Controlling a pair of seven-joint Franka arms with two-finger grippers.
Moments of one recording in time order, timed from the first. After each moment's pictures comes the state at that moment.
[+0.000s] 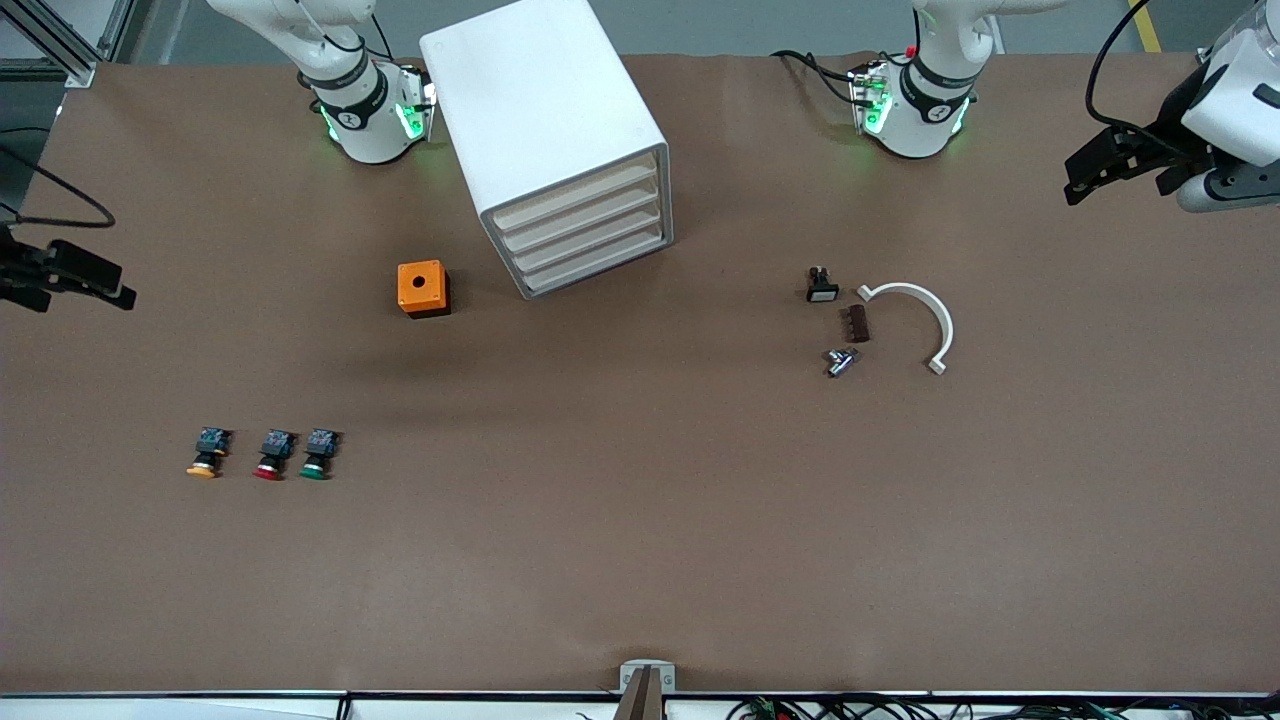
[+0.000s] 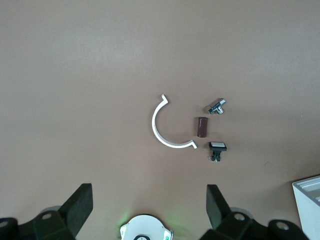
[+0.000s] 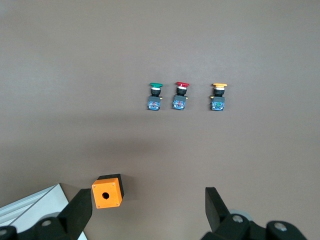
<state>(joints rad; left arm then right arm) 0.01 -0.15 -0.12 -1.67 0.01 1.44 -0.18 -0.09 0.07 -0.01 -1.49 0.05 1.54 -0.09</state>
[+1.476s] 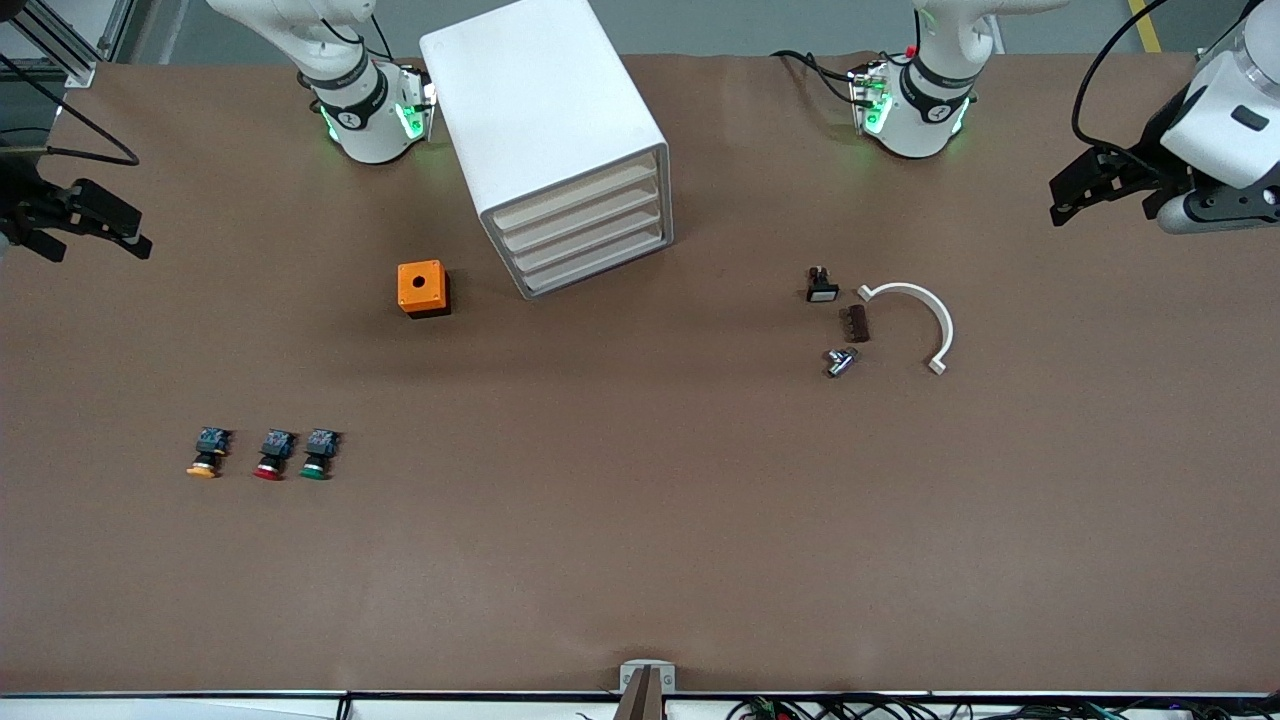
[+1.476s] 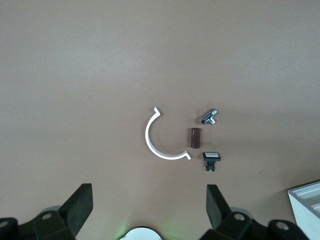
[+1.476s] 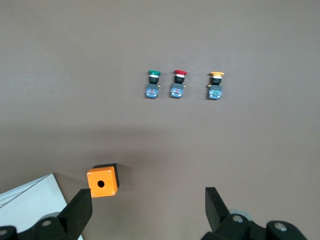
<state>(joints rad) 0.01 -0.10 -0.14 -1.62 0.01 1.48 -0.18 -0.08 -0.13 0.00 -1.73 0.01 1.63 -0.09</state>
